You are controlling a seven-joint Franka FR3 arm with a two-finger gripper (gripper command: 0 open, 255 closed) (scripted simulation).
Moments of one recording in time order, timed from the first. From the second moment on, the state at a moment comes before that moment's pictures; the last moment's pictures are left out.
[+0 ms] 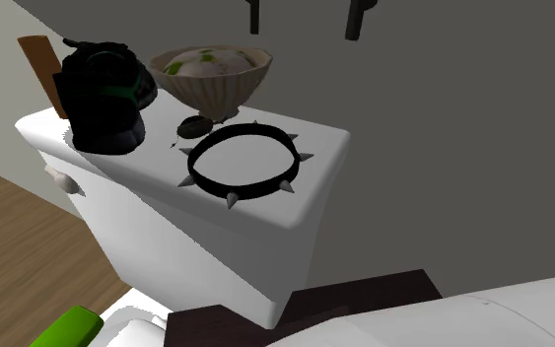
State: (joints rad) arm -0.01 -0.79 0.01 -2.34 0.09 1.43 0.12
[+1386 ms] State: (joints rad) arm 0.14 -0.74 0.21 -2.63 0.30 1.84 0.17
